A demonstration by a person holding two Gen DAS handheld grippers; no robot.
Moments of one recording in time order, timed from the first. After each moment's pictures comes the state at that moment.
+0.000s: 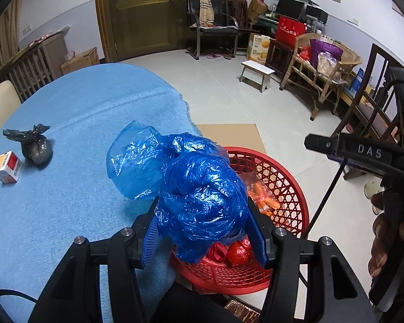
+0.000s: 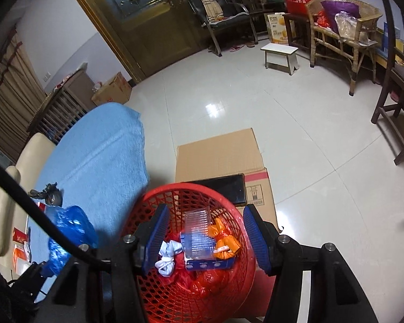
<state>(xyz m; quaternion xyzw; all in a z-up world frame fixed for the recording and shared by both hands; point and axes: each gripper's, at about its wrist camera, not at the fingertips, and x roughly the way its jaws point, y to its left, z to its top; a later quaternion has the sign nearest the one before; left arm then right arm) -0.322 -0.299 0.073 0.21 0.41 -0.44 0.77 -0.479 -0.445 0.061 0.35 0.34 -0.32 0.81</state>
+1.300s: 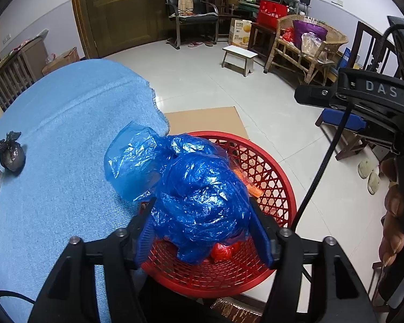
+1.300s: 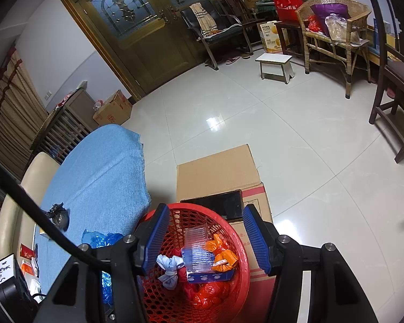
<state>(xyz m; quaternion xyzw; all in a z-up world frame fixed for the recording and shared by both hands) -0.347 -0.327 0.053 0.24 0.42 -0.47 0.74 -0.496 -0.457 0.075 0.36 0.30 -0.33 0.82</state>
